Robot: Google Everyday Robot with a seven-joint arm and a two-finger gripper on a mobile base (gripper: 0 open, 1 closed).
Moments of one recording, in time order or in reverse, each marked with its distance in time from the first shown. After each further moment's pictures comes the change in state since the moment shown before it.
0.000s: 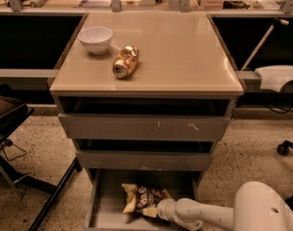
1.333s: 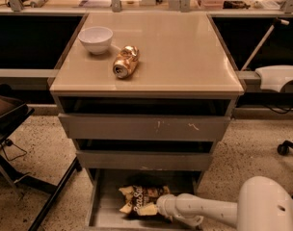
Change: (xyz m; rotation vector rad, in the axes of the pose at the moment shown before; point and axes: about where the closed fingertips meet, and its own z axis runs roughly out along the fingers) arm -0.034 0.007 -0.023 -0.006 -0.023 -0.041
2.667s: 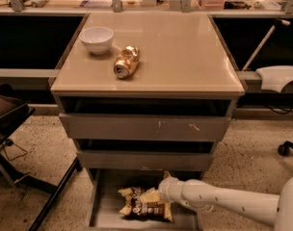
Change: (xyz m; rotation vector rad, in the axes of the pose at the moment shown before) arm -0.114 0.043 -0.104 -0.003 -0.114 -0.213
